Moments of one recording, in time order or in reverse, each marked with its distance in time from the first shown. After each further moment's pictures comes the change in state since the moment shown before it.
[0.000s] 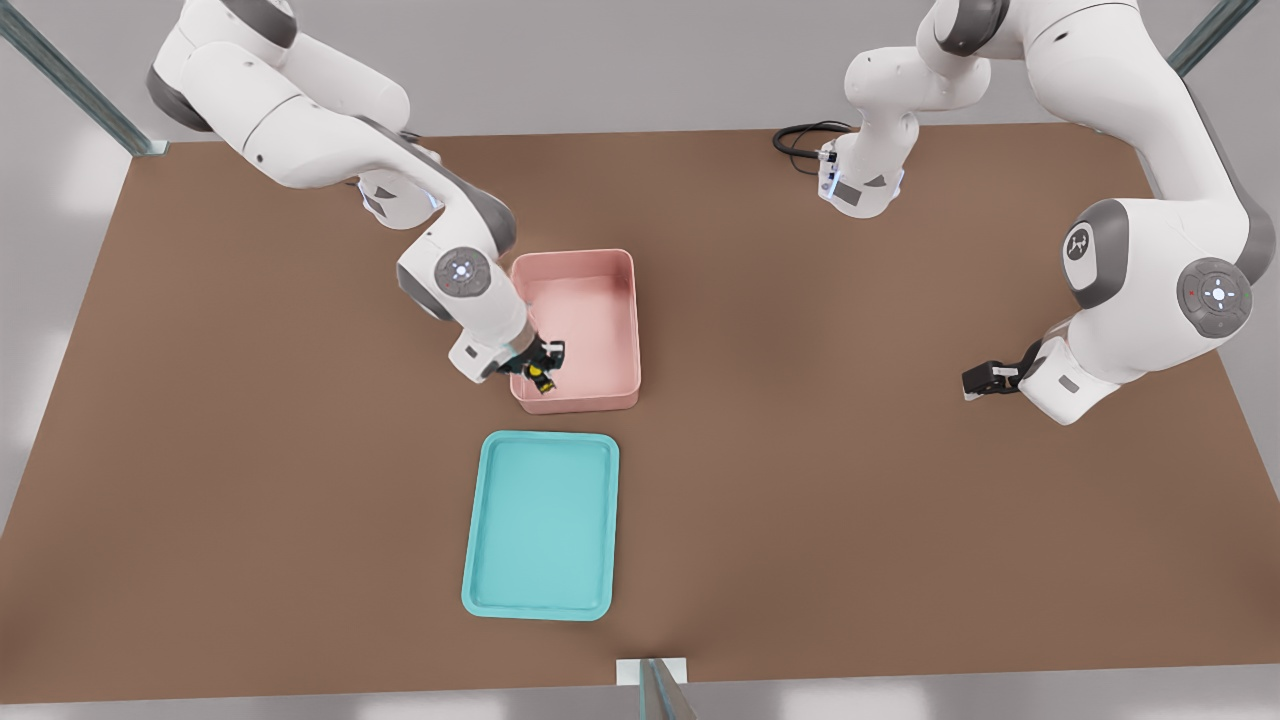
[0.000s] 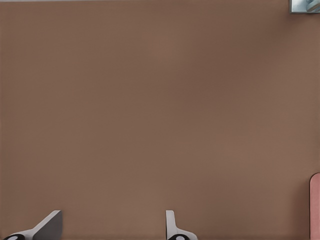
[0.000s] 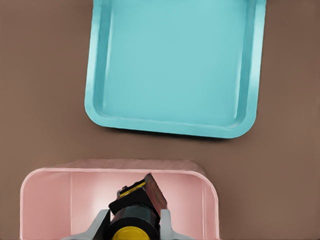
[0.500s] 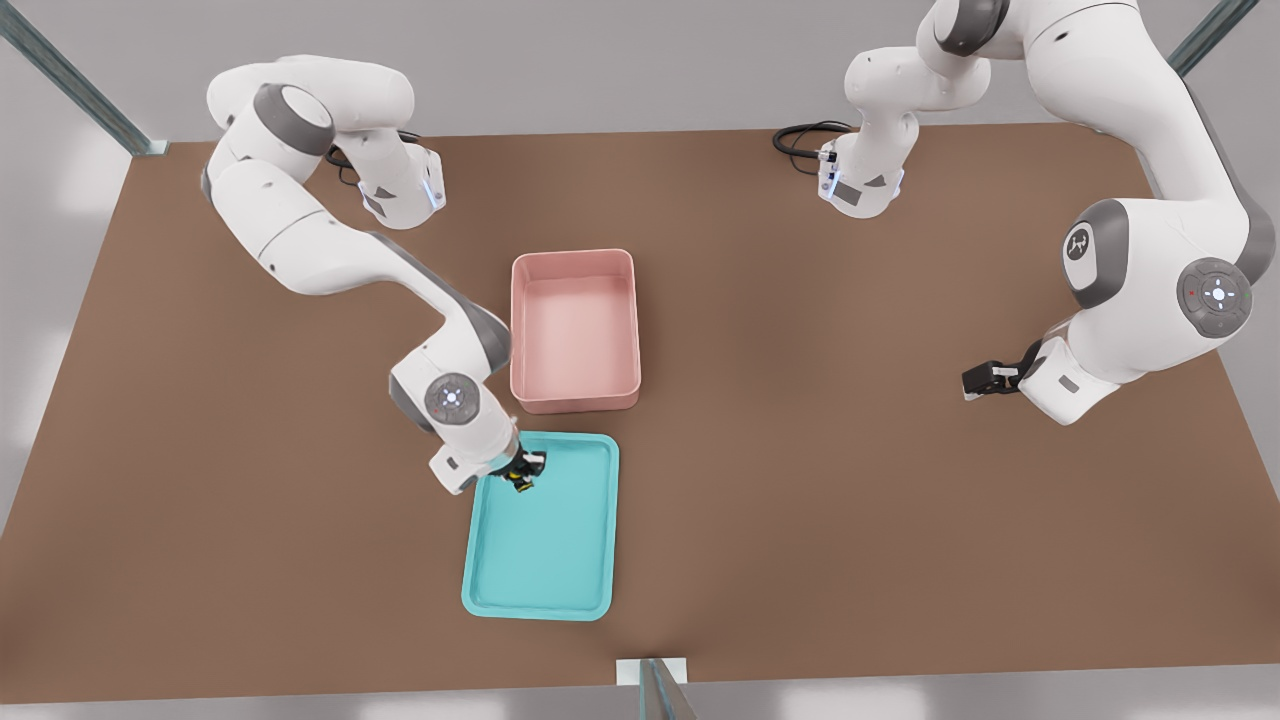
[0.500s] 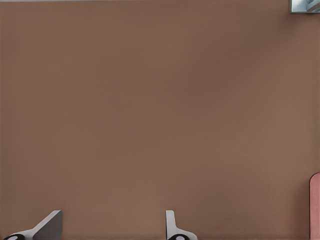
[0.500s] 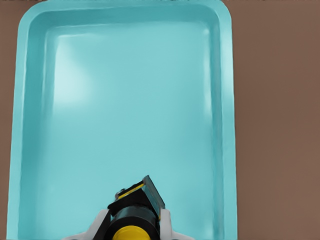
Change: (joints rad) arm 0.316 0.363 -0.338 0.500 -0.216 -0.090 -0.015
